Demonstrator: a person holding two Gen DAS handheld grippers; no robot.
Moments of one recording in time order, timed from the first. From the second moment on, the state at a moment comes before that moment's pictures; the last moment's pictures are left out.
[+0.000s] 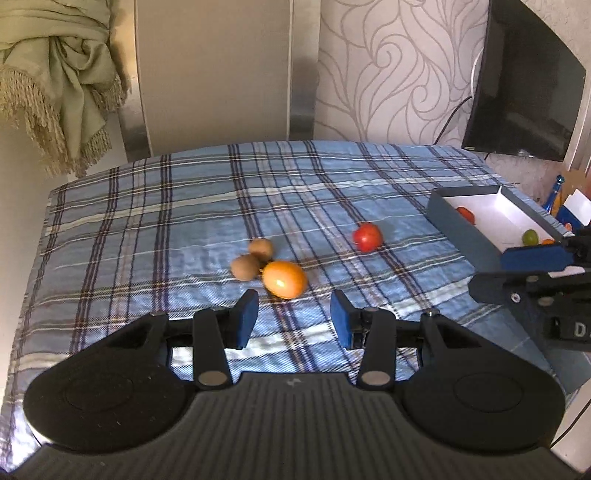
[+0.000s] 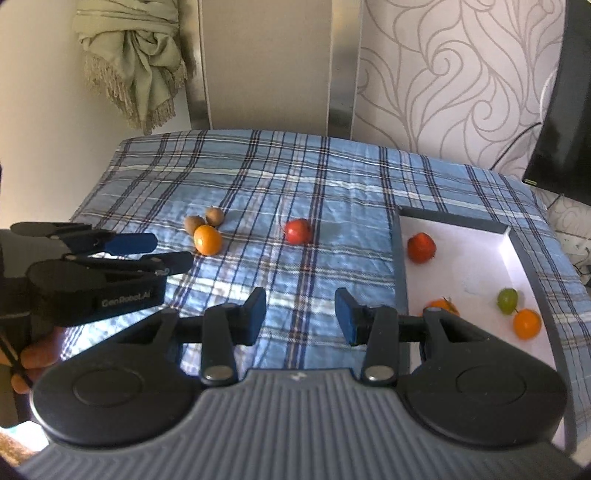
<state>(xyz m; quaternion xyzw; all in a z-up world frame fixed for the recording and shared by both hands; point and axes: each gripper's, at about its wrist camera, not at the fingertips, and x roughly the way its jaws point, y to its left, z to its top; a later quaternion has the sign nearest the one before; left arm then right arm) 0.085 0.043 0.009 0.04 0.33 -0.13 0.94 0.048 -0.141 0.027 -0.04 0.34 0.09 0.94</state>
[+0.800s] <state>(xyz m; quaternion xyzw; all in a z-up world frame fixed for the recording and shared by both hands) 0.118 0.037 -0.002 0.06 0.34 -0.11 0.93 0.118 -0.128 -0.001 -0.03 0.32 0.08 0.94</state>
